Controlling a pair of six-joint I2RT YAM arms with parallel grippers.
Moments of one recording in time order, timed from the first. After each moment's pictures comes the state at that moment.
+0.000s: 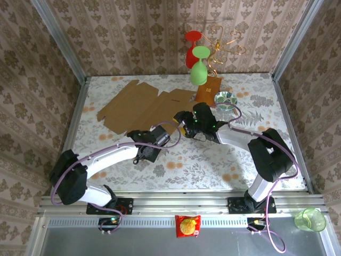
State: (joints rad) left arm -0.91 1.42 0.95 -0.90 -0.34 -0.35; right arm 0.55 1.69 0.96 0.14 -0.32 1.45
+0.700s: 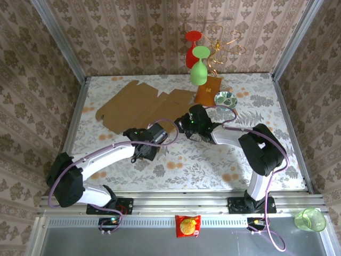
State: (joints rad) left arm -0.88 1.37 1.00 -0.96 -0.31 -0.36; right arm 0.56 1.79 0.96 0.27 -0.29 1.49
